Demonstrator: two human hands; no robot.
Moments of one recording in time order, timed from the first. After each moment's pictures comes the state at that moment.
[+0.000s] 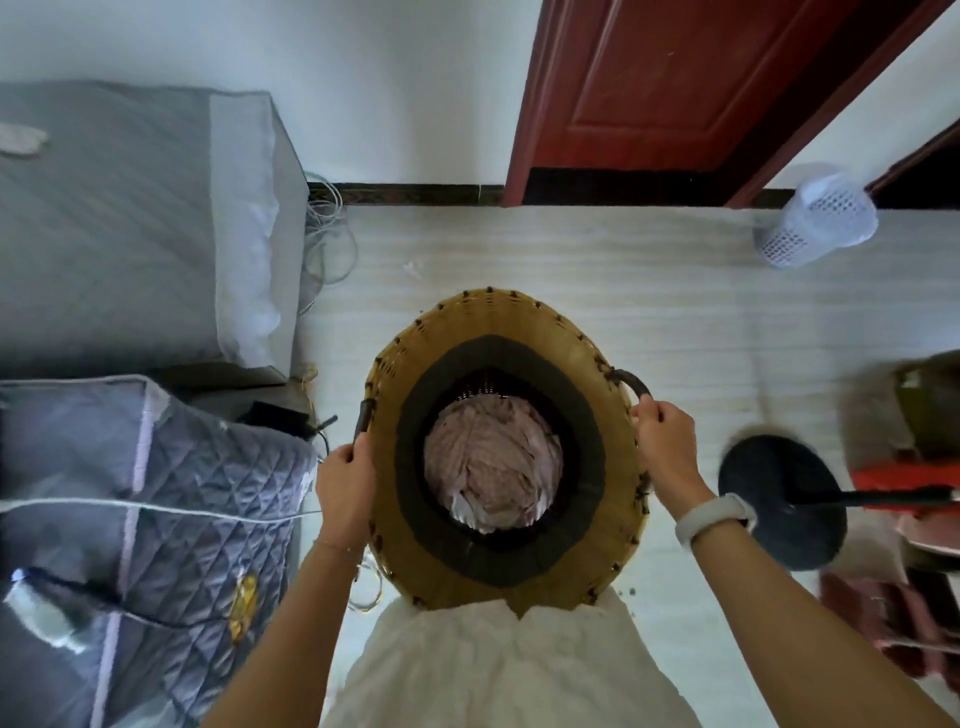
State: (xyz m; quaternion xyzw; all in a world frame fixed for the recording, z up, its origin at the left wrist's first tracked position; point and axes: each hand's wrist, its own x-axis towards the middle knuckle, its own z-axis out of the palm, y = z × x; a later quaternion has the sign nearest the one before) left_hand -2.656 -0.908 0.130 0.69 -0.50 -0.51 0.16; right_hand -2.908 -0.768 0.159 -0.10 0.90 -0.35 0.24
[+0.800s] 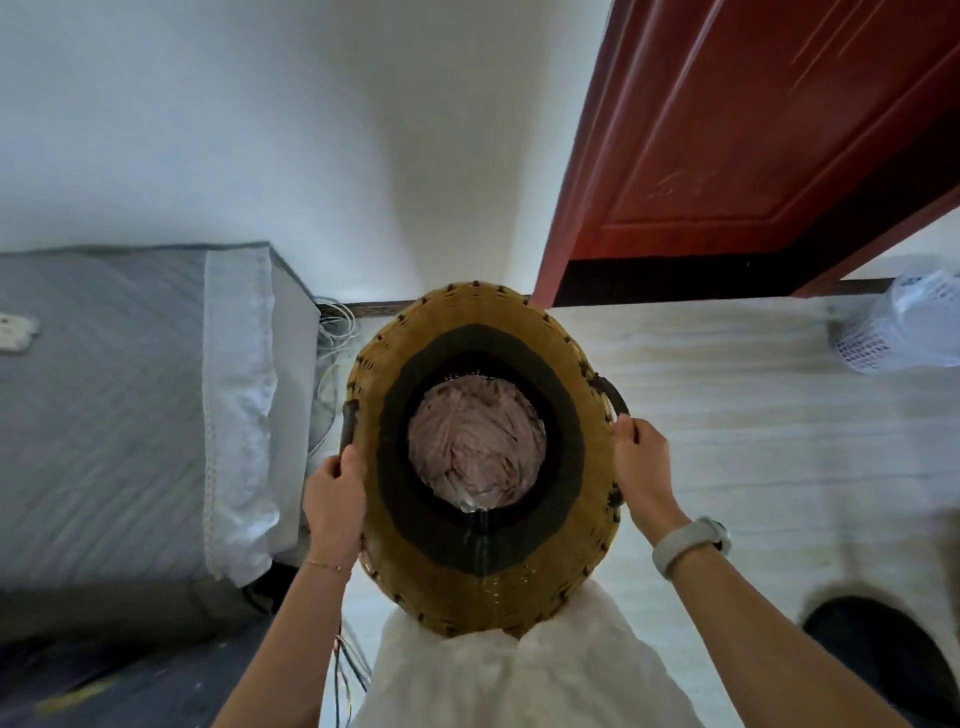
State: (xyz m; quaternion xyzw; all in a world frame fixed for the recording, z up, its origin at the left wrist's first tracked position) left_hand -2.887 -1.249 0.141 0.73 -0.50 -0.45 0.15; right_hand -3.123 -1.116 0.145 -0.10 0.87 -0.38 0.29
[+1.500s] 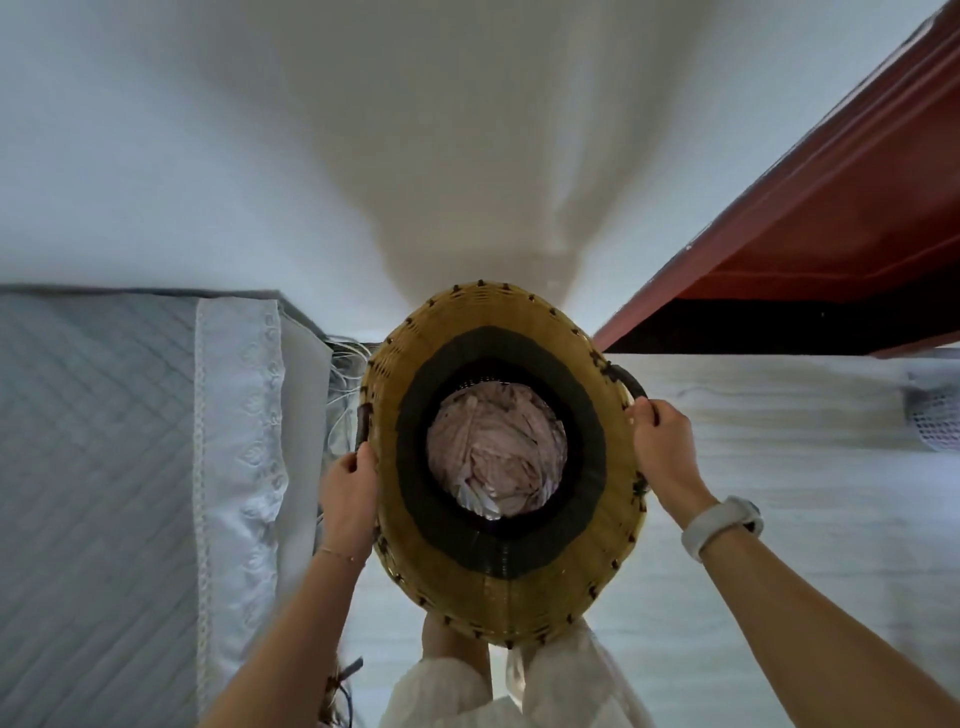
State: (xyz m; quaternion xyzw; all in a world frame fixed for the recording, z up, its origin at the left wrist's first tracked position) left_hand -2.956 -1.519 0.060 0.73 -0.48 -0.47 0.09; right_hand -3.205 -1.406 0.073 -0.15 0.89 -0.31 0.30
